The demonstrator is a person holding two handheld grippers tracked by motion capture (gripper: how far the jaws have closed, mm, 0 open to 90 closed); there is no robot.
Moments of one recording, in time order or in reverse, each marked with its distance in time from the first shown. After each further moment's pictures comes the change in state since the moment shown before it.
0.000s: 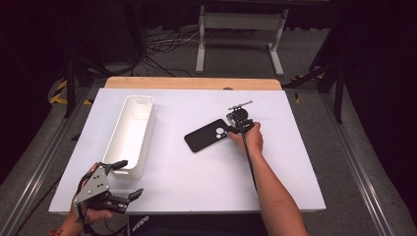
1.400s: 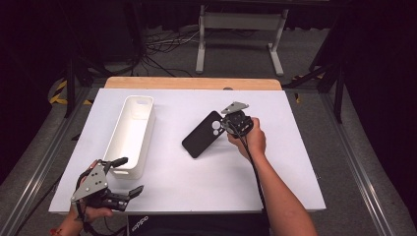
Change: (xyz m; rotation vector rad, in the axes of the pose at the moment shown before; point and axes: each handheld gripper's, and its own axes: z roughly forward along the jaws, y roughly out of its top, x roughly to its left) left arm 0.001 0.018 -0.003 -0.042 0.011 -0.006; right arm 0.041 -0.003 -0.073 -0.280 -0.064 -0.345
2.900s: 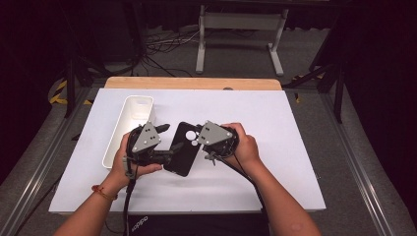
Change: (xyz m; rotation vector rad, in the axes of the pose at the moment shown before) left arm 0.012 0.099 0.104 0.127 0.067 0.058; right arm 0.078 0.028 -0.079 -0.303 0.090 -0.477
